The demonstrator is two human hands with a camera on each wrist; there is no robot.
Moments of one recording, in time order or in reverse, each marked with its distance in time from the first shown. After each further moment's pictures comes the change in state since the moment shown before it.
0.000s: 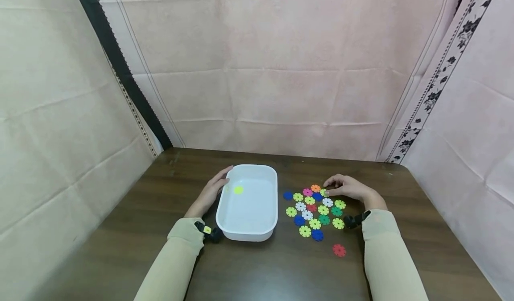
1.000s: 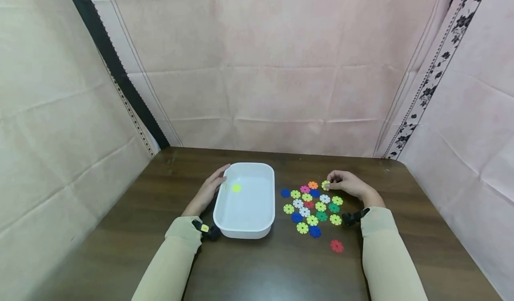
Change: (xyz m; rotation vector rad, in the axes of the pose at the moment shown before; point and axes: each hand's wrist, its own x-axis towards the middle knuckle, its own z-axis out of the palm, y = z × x) left_hand -0.002 0.006 0.001 -0.028 -0.014 -0.003; right_hand -0.006 0.005 0.001 0.138 0.076 -0.003
